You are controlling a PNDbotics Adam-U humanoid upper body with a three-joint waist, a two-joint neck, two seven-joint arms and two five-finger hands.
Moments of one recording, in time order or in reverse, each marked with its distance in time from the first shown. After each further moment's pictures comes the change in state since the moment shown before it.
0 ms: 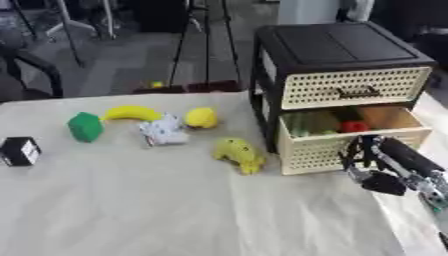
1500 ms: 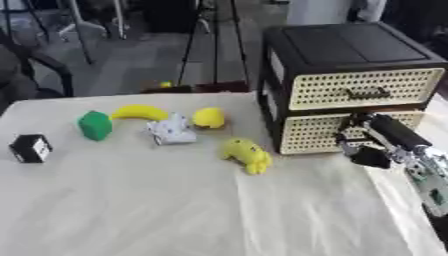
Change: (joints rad) left arm 0.002 -0.010 0.000 -0.005 0.008 -0.004 -0.005; right arm -0.165 0.016 -0.028 0.179 0.123 0.034 -0.097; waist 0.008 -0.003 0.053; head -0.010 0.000
